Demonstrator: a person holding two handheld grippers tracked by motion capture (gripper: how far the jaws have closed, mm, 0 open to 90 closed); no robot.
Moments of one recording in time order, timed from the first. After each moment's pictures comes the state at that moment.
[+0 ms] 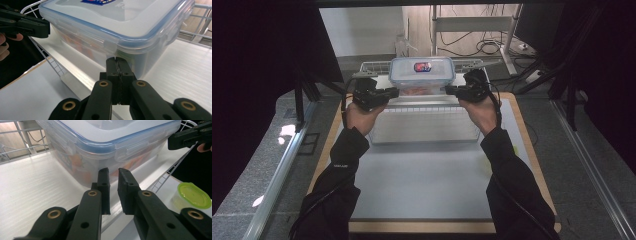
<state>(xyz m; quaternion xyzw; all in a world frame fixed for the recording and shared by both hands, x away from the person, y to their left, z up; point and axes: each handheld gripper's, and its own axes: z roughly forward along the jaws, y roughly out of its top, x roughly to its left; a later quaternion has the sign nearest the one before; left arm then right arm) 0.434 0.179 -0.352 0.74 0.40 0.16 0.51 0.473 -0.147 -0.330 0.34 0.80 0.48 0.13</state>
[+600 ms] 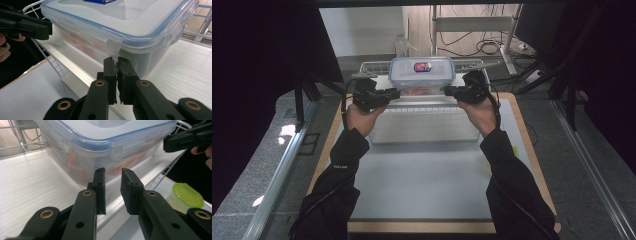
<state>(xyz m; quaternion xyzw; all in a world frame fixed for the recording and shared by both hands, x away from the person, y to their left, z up) 0.431 0.180 -0.354 0.74 0.40 0.14 0.52 0.470 -0.145 -0.332 0.34 0.79 0.48 0.13</state>
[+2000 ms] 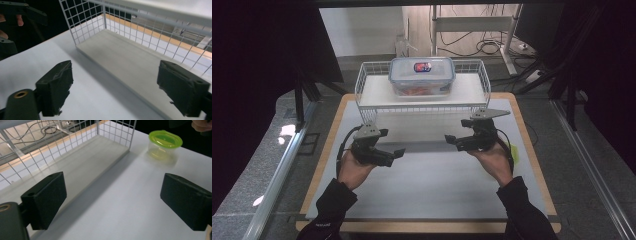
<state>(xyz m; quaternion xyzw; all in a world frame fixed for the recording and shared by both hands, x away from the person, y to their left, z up) 0.318 0.167 -0.427 0.80 0.32 0.16 0.48 0.379 -0.177 -0.401 0.30 0.81 0.49 0.13</state>
